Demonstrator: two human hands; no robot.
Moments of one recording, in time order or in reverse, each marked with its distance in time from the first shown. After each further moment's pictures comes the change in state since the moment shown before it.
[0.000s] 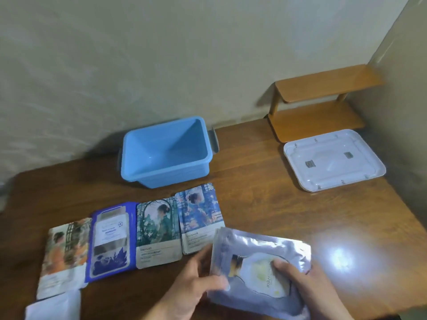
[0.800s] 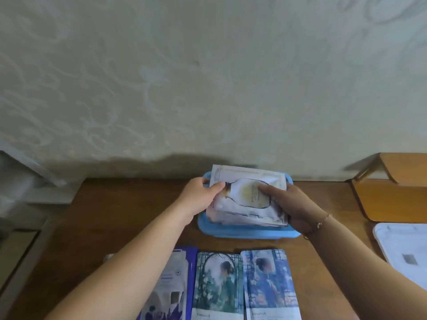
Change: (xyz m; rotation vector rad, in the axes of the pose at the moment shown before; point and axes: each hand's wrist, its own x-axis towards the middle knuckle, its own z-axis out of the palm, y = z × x) left_hand 0.098 0.244 -0.181 0.457 0.484 0.141; right_hand 0.187 -0.199 0.254 -0.212 -0.261 -0.039
